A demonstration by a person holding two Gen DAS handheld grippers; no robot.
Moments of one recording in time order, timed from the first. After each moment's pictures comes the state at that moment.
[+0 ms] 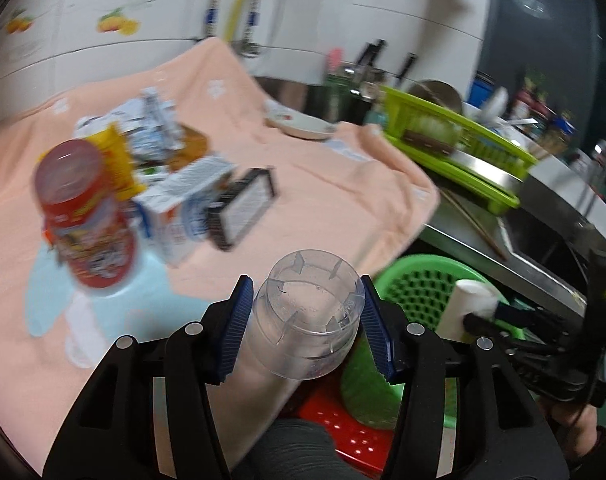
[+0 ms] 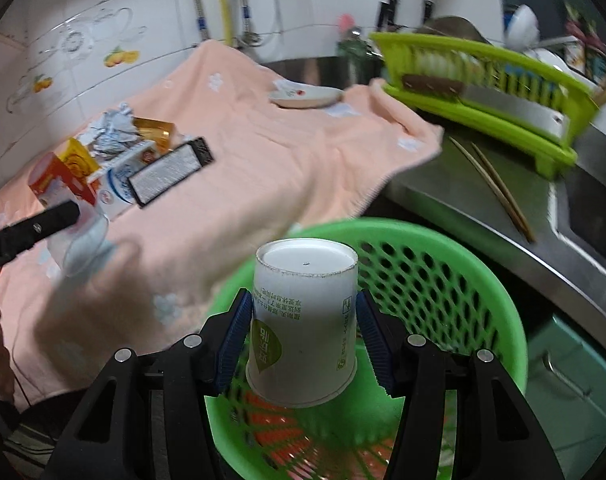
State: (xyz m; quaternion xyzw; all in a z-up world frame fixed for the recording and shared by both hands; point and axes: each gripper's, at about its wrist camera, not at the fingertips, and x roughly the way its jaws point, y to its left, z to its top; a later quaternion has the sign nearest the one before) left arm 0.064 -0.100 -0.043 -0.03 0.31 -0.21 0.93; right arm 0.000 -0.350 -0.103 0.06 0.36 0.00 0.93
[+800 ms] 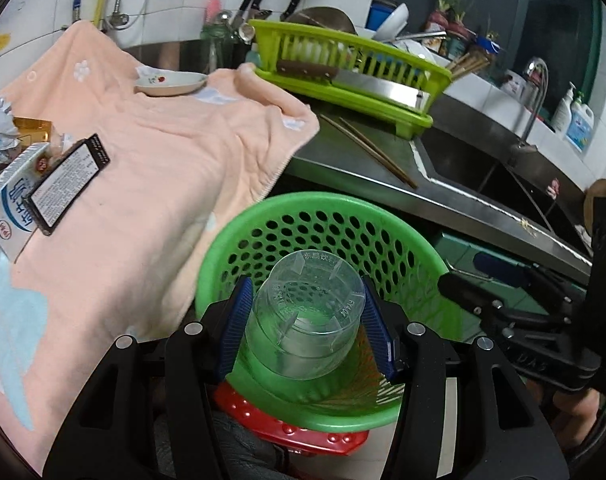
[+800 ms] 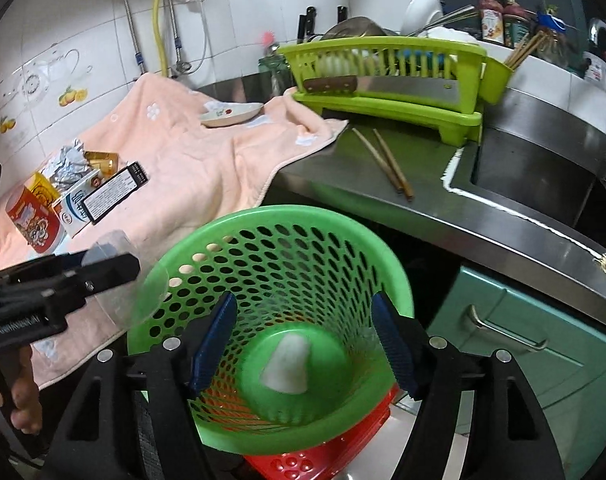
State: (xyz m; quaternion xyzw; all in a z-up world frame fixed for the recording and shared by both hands) left arm 0.035 -0.226 -0.078 0.04 0.37 -0.34 0.86; right arm -0.065 -0.418 -0.096 0.09 0.33 -0.08 0.94
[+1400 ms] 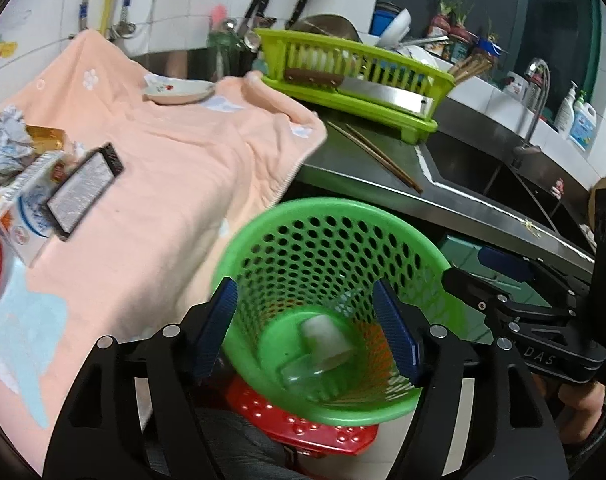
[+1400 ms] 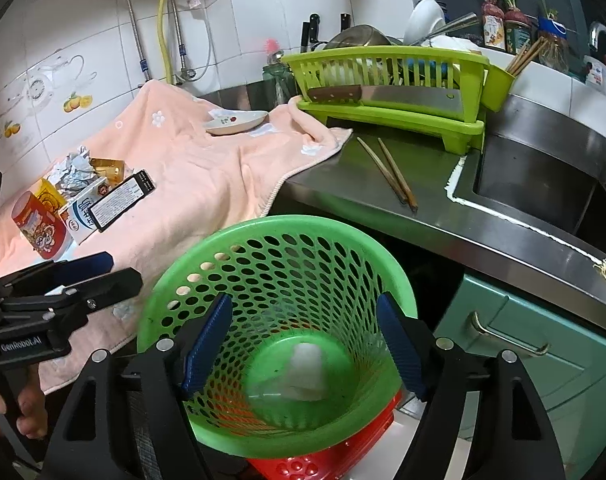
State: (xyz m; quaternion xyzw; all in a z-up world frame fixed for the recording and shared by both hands) left arm 0.032 -0.211 -0.066 0.04 0.35 -0.33 0.88; right arm -0.062 -0.409 -0.089 0.09 0.32 -0.07 0.94
